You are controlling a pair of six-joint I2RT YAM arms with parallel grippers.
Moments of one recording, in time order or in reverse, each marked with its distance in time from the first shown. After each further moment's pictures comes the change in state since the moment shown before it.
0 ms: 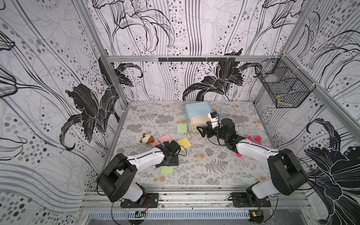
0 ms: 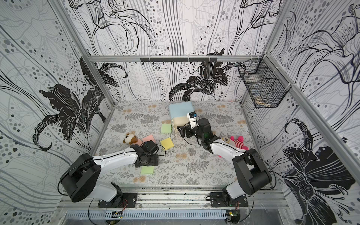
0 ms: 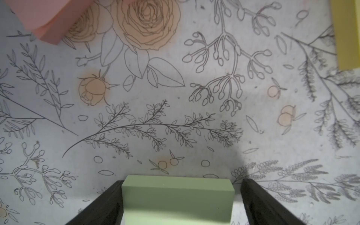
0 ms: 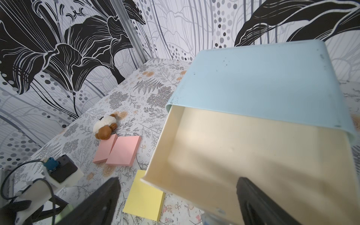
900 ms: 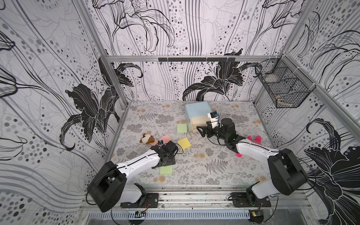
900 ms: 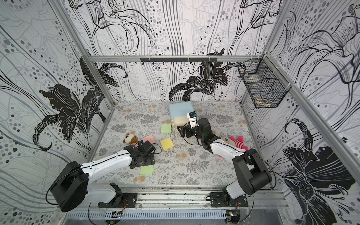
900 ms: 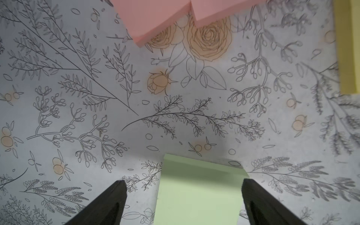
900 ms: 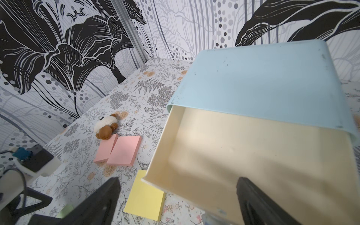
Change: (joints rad) left arm 0.000 -0.101 -0.003 -0.116 -0.088 -0.099; right arm 0.000 0.000 0.005 -0.005 -0.004 0.000
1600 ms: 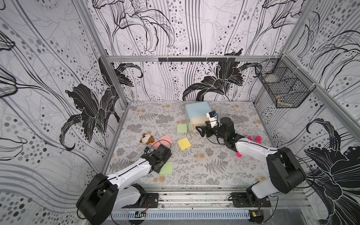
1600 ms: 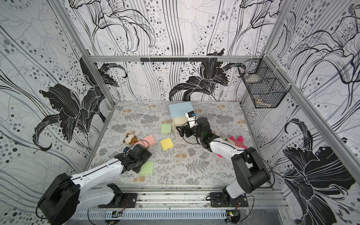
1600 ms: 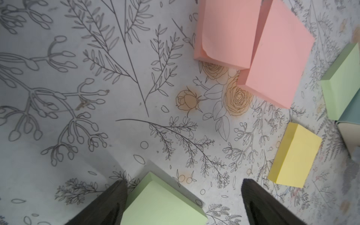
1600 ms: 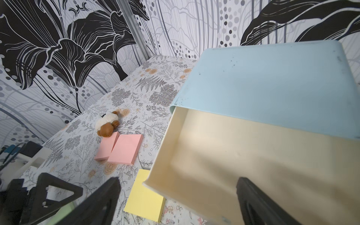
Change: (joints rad) left arm 0.080 -0.175 -0.197 0.278 0.029 -0.598; right arm 0.000 0.014 0.019 -0.016 -0.015 -0.019
